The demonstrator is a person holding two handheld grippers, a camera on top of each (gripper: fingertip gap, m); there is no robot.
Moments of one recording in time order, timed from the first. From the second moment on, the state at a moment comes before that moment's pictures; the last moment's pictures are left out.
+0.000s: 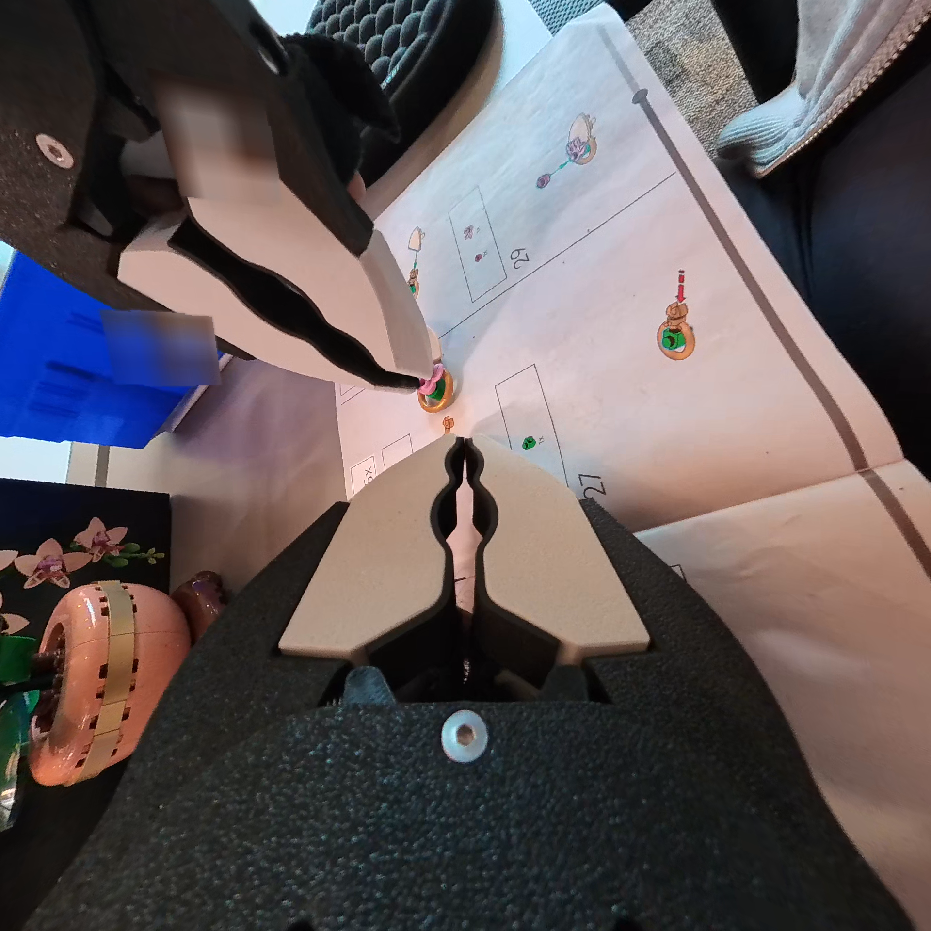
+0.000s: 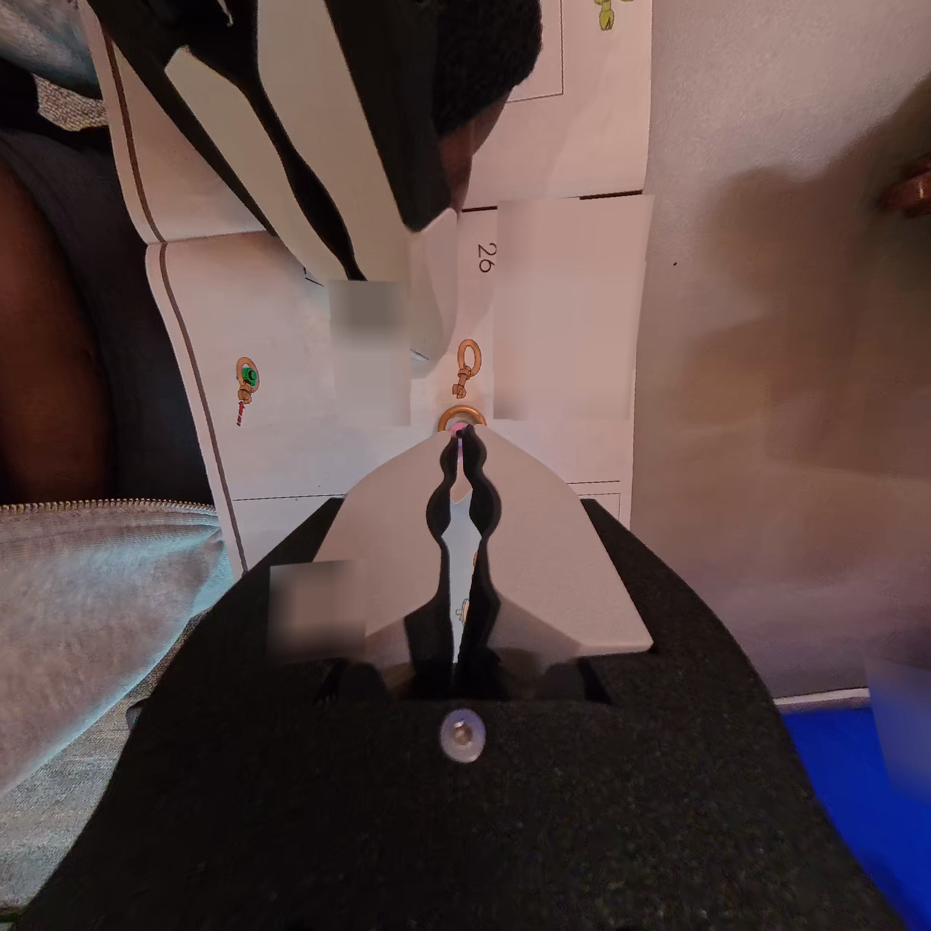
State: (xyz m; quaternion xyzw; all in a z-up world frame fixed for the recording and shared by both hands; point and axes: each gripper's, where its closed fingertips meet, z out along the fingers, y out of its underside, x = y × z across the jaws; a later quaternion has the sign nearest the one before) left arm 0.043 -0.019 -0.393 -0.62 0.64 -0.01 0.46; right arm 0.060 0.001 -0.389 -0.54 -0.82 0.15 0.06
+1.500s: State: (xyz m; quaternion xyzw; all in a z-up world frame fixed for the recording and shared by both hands) left arm 0.052 -0.026 -0.364 -0.67 0.55 -0.05 0.50; right arm 0.103 -0.001 -0.374 -0.58 -0.79 0.20 0.05
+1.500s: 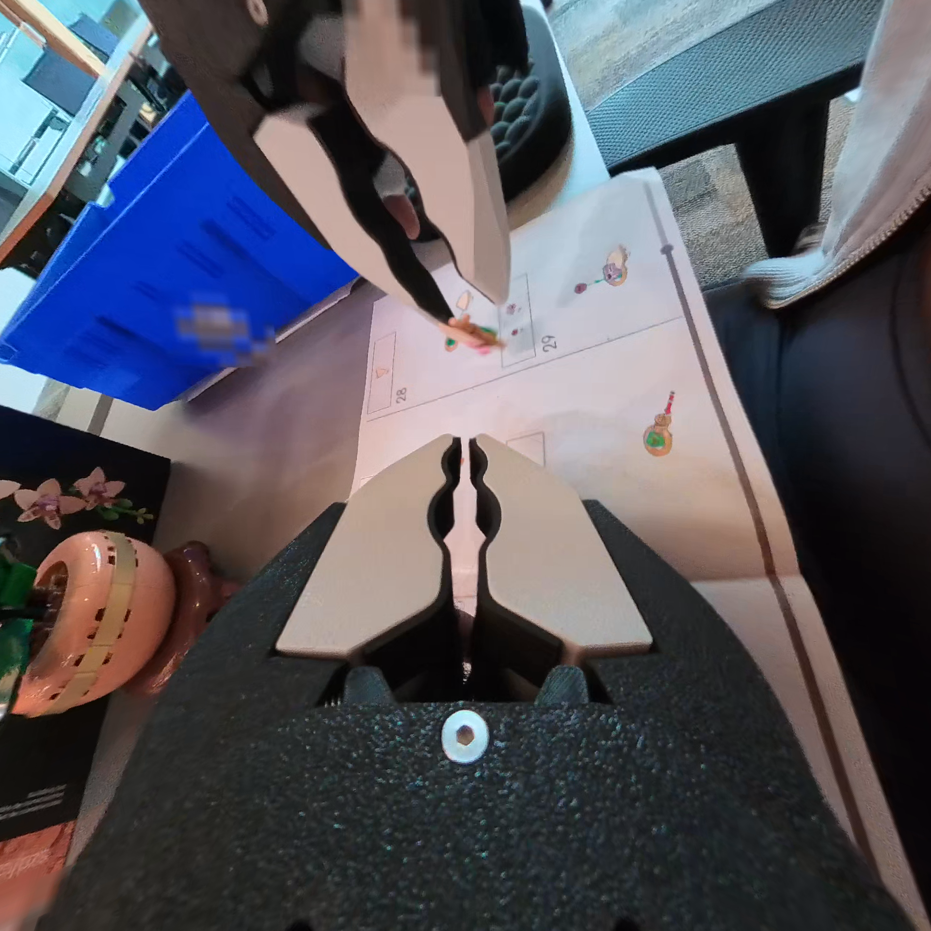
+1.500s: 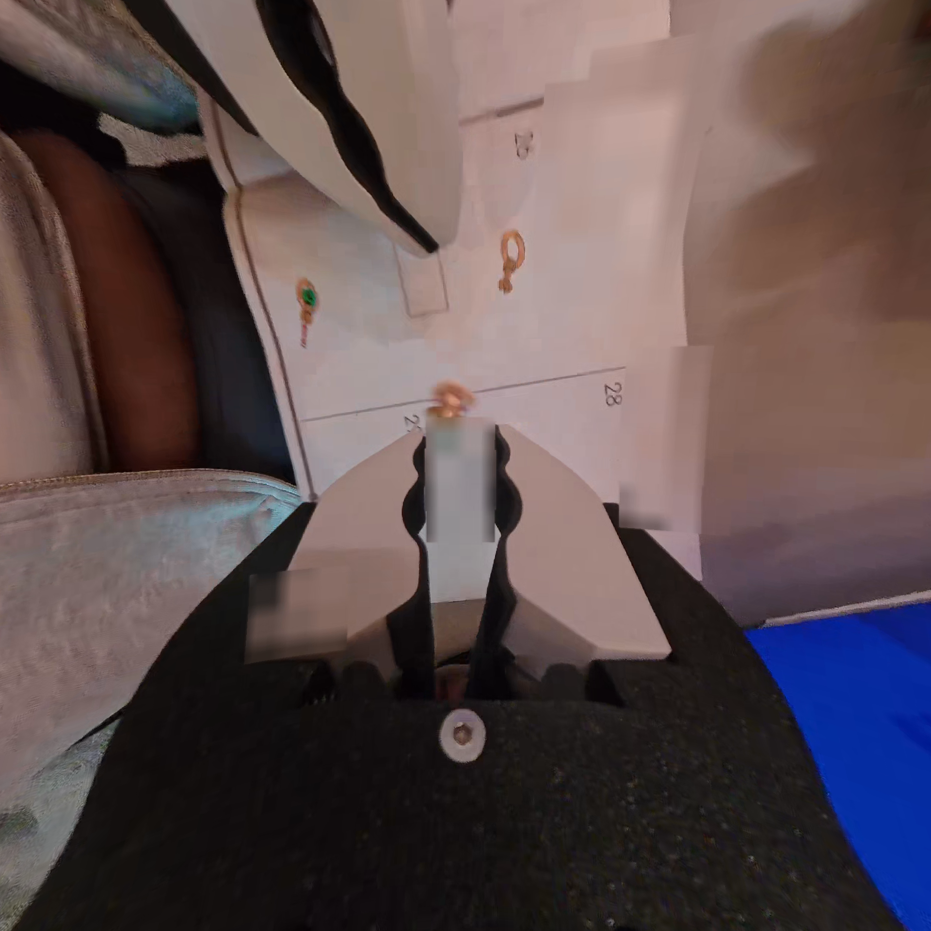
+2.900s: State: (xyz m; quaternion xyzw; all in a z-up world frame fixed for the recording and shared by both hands) left arm 0.075 -0.010 -0.377 -0.75 0.47 -0.02 0.47; right arm 0.065 -0.023 -0.352 -0.55 -0.69 0.38 0.28
